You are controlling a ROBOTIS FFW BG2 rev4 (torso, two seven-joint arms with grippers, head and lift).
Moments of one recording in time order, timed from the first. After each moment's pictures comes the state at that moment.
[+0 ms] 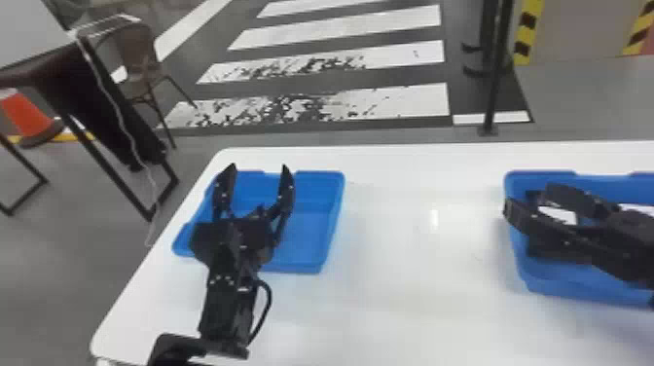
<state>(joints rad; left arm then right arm) 0.29 0.11 0.10 -1.82 -0.06 -0.26 0.10 0.07 -0.34 0.06 -1.86 -0.59 0.47 0.57</state>
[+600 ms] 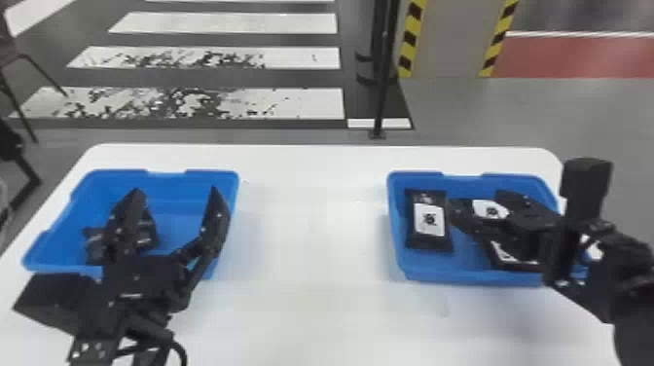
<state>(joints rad) 0.52 0.11 -0.05 -2.09 0.12 -0.21 0.07 0.09 -0.29 -0.09 -1.92 -0.27 0.64 0.36</state>
